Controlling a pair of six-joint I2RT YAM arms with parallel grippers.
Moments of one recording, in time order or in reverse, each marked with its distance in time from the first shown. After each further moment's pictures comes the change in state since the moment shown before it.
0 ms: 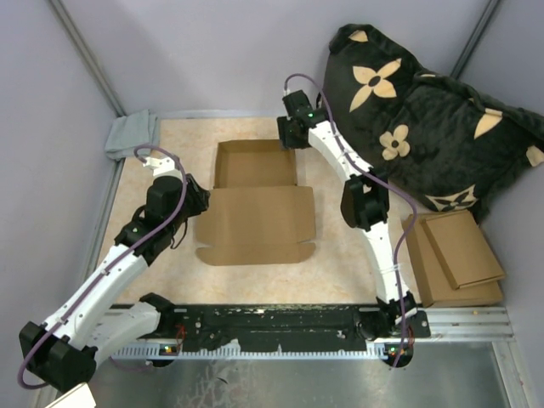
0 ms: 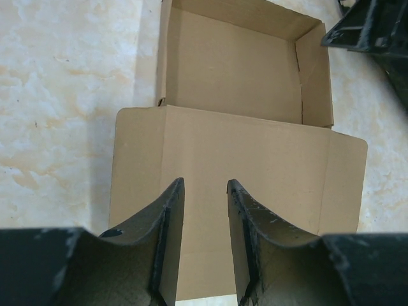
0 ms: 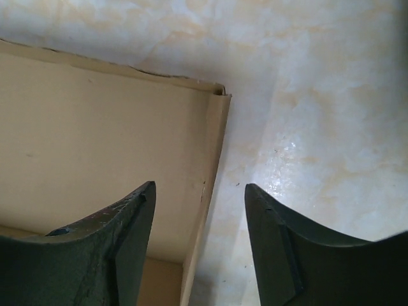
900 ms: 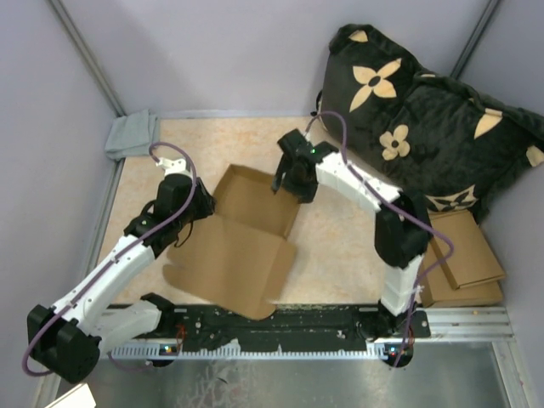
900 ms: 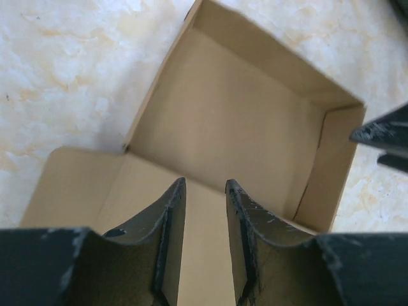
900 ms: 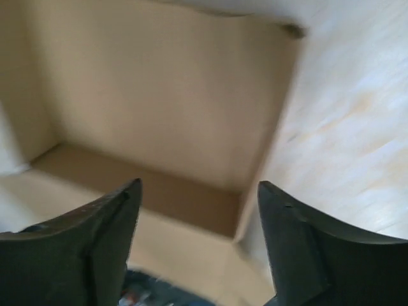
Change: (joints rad) left arm 0.000 0.090 0.003 -0.037 0.068 -0.012; right arm 0.134 -0.478 -0.766 -0.011 -0.010 0.640
